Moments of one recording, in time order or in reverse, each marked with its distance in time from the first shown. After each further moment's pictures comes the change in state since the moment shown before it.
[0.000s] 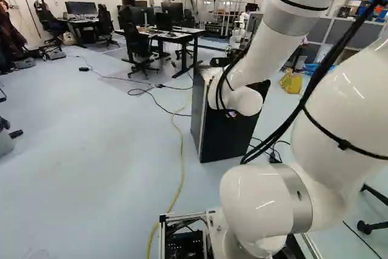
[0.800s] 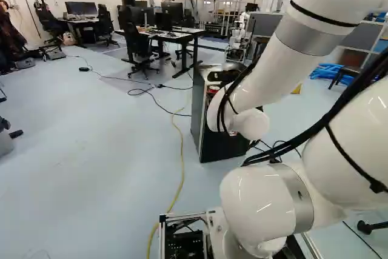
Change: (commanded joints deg) arm 3.5 8.6 10.6 1.6 0.0 0.0
